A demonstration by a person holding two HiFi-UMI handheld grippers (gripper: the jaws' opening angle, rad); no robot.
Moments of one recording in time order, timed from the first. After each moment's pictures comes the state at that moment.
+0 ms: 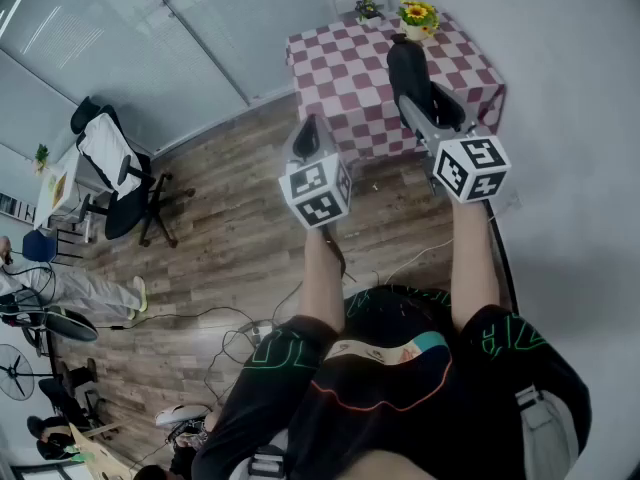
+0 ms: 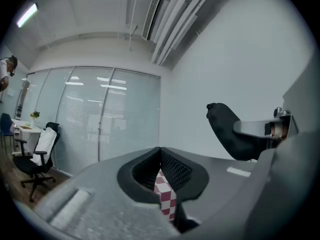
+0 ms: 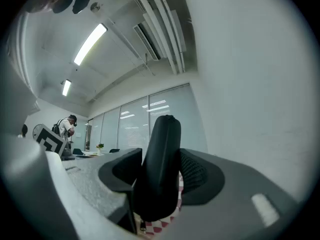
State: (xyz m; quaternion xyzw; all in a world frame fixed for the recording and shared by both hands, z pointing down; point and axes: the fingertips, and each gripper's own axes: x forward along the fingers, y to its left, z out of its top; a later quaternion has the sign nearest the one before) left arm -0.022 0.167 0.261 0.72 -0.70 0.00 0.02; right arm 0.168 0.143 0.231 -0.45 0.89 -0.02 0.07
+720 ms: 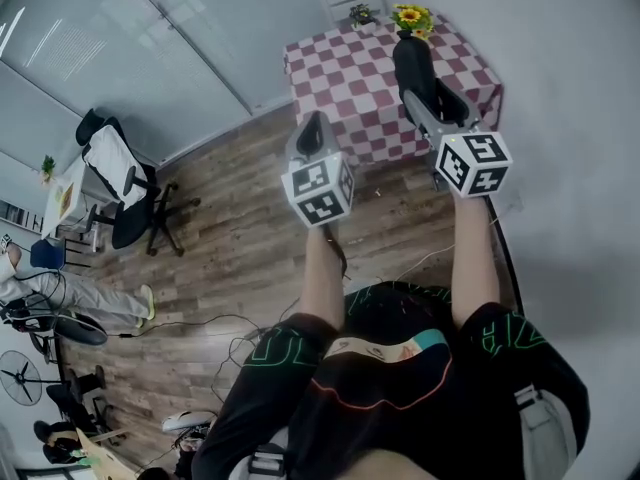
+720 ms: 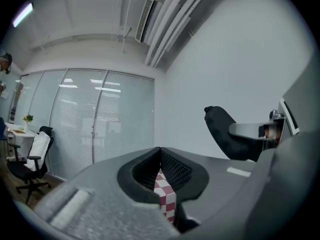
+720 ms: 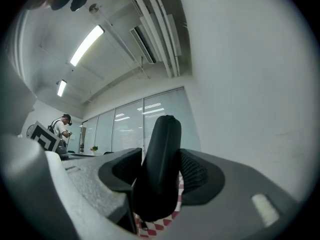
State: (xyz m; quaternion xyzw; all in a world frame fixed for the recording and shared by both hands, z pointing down) left arm 0.009 0.153 0.245 0.73 -0.69 0.00 0.00; right arm 0.201 0.124 0.225 -0.46 0.88 -0.01 0.08
